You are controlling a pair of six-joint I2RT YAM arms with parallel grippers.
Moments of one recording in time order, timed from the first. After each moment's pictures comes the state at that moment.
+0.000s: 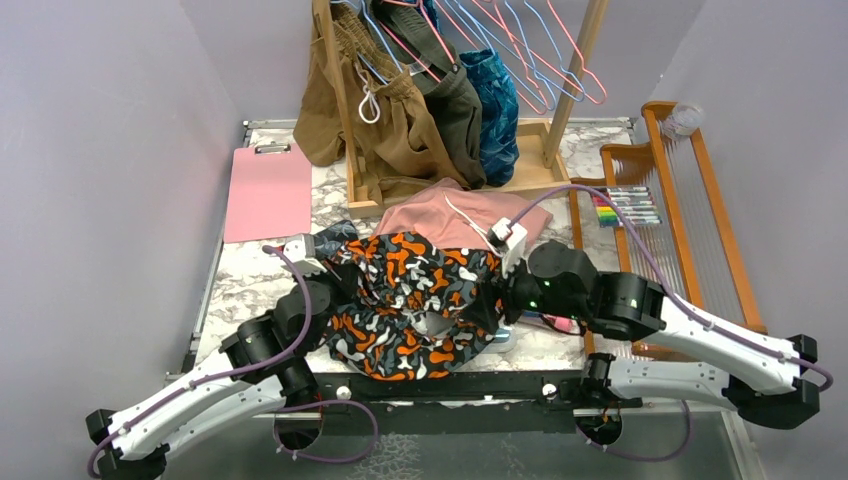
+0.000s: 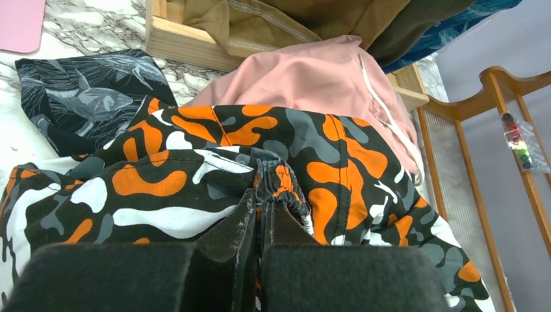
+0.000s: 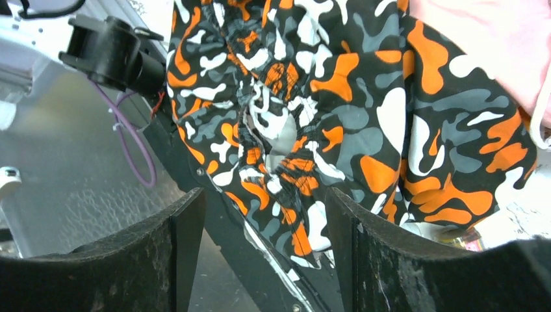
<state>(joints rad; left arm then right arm) -0.99 0.43 0.53 -0.43 -0.74 -0.79 1.17 0.88 0.99 -0.64 0.06 0.40</state>
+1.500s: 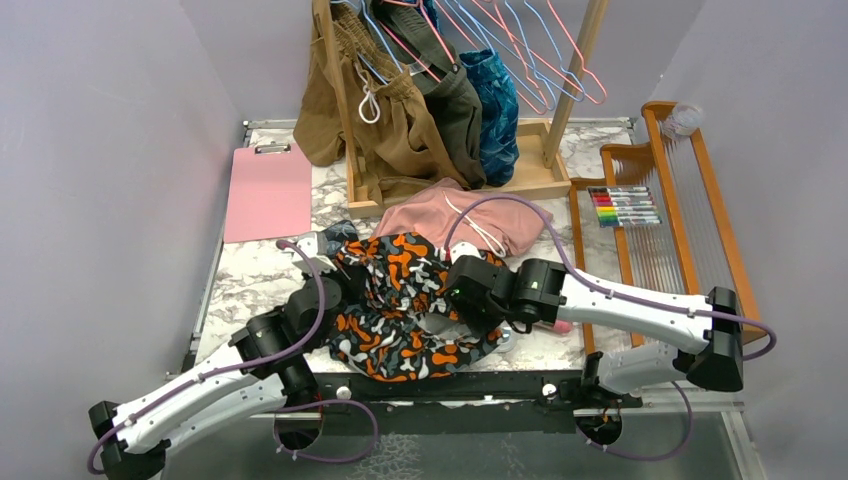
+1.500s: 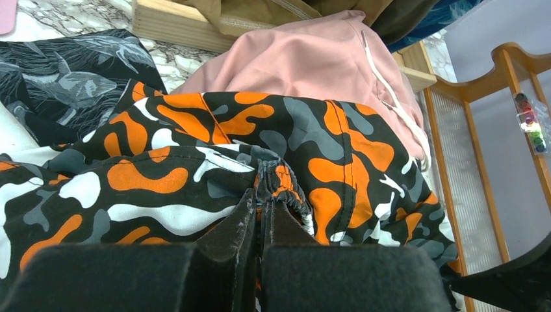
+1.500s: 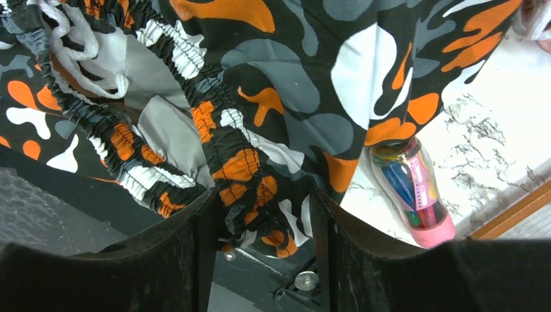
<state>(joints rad) -0.99 0.49 0.53 -0.41 -0.70 -0.81 1.21 1.30 1.14 -0.98 0.27 0.45</state>
